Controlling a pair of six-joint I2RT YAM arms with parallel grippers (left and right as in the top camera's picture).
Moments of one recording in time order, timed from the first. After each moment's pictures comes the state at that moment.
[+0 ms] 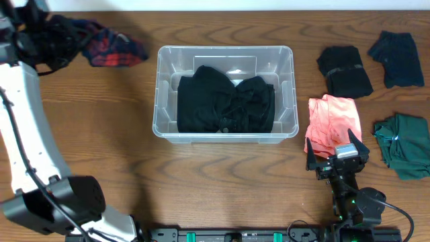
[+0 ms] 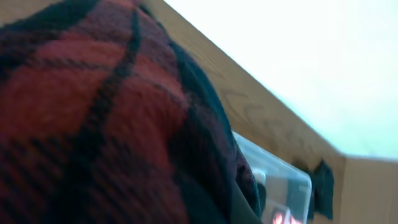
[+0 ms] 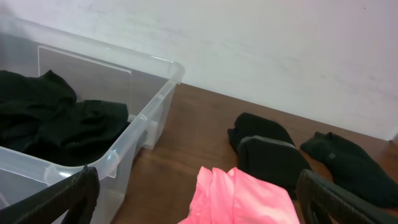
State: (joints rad) left arm 0.35 1.75 1.98 -1.14 0.57 -0.38; right arm -0.06 0.02 0.01 -0.05 -0.22 -0.19
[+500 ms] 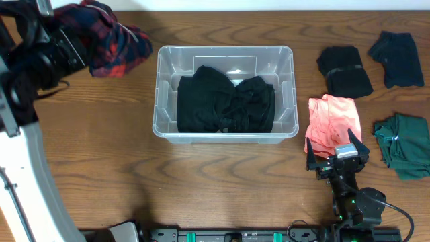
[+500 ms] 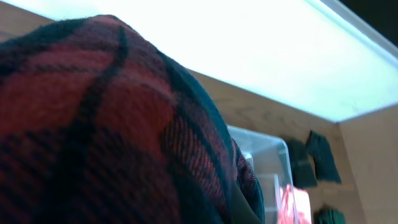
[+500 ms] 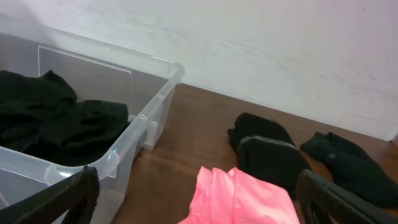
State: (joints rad) left arm 0.28 1.44 1.98 -1.22 0.57 -0.22; right arm -0.06 0.02 0.01 -0.05 -0.22 -0.19
